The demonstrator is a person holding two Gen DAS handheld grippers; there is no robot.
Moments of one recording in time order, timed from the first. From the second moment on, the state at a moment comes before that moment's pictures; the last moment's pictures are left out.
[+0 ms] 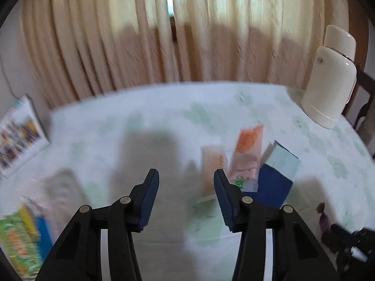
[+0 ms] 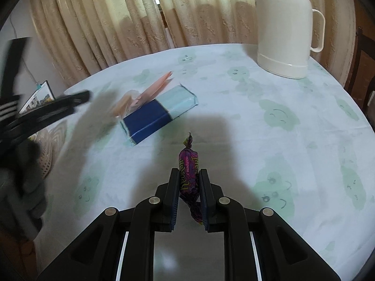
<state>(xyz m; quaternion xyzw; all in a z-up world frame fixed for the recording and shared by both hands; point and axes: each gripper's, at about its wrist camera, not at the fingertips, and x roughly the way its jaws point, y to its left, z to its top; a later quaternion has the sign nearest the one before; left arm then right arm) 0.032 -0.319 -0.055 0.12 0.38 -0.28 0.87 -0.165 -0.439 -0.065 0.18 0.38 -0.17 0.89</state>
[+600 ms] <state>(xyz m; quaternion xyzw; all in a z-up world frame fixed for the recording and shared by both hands) 0.072 -0.347 -0.094 0.06 0.48 -0.34 0.81 -0.158 -0.427 -0.072 0.17 0.40 -0.16 0.89</state>
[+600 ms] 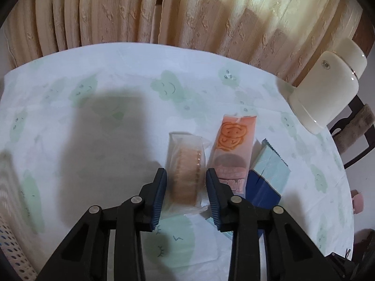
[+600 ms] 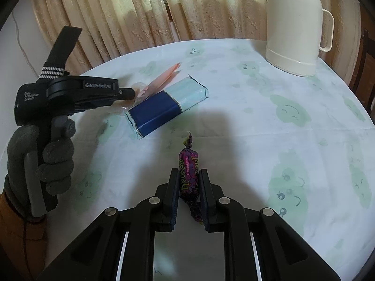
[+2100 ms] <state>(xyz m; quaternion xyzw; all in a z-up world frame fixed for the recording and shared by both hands) -0.020 -0.180 0.020 0.02 0.31 -0.20 0.93 -0.167 -0.431 -0.061 0.22 0.35 -0.12 0.90</state>
